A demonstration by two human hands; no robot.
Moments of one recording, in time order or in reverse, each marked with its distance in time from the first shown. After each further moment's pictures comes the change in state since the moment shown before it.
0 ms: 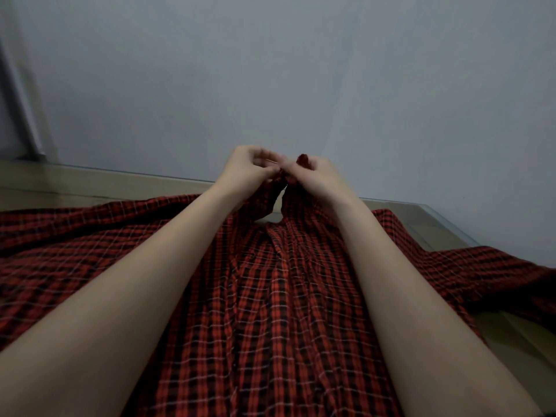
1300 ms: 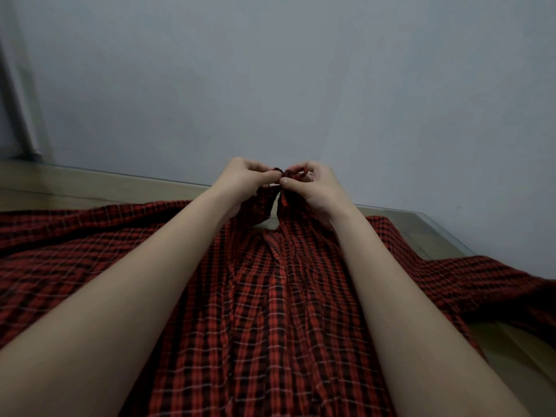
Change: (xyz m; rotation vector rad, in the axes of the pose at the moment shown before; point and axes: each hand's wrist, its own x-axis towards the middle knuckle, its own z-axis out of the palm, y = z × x) left_hand -0.003 0.004 -0.002 0.024 -0.003 -0.166; right_hand 0.008 0.016 0.002 0.179 -0.018 -0.060
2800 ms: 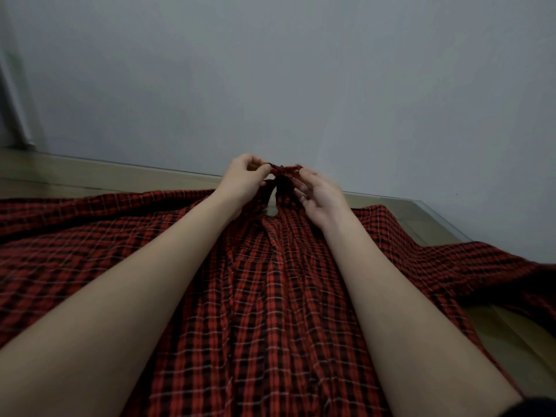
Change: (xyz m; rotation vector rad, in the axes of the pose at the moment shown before) left_hand 0.008 -0.030 0.013 -0.054 0.085 0.056; right_hand 0.006 0.032 0.001 0.560 0.245 0.268
